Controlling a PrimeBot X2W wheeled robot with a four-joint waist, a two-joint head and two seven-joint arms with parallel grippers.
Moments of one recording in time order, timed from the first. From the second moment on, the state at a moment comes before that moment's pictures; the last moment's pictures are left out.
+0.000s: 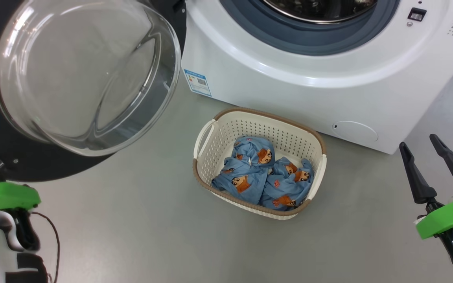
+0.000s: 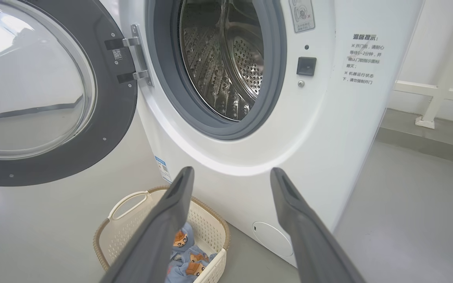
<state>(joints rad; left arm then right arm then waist) -0.62 0.07 0.51 0.72 -0.16 -0.11 -0.26 -0.22 -0.47 0.19 0.27 0.47 0.13 -0.25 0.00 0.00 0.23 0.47</state>
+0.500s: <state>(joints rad) -0.43 0.02 0.37 0.54 -0.16 -0.13 -0.26 -0.19 -0.43 0.19 0.26 0.47 0.13 -0.25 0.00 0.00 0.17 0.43</state>
